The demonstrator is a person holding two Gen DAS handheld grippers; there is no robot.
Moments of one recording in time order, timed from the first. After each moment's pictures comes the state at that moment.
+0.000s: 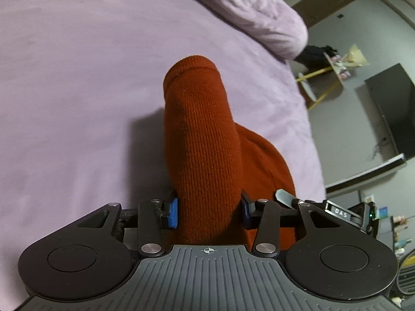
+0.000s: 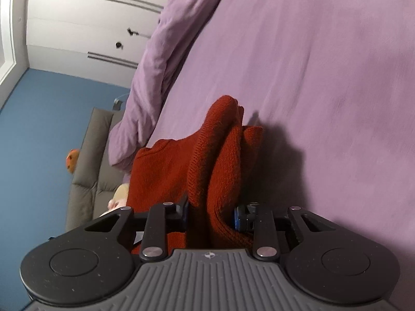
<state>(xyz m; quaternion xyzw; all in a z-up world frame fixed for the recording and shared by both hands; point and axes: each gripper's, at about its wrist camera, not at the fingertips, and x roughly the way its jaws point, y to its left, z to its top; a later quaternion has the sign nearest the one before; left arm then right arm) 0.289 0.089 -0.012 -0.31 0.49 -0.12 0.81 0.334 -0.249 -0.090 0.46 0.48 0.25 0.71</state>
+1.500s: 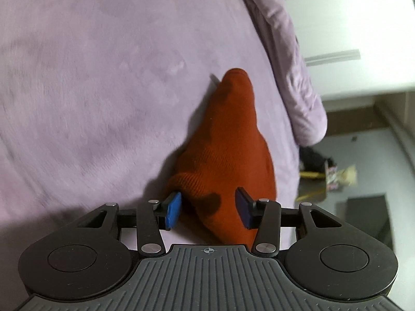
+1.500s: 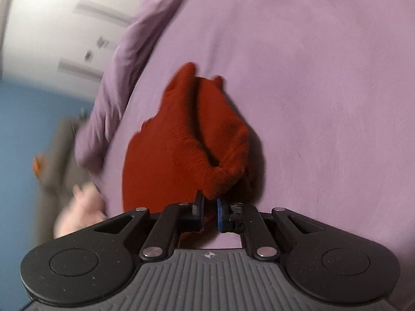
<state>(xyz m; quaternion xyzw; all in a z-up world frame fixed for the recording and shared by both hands) 0.116 0.135 -0.081 -0.55 0.37 0.02 0.75 0.148 -0.192 -0.072 0.41 0.47 0.14 0.77</state>
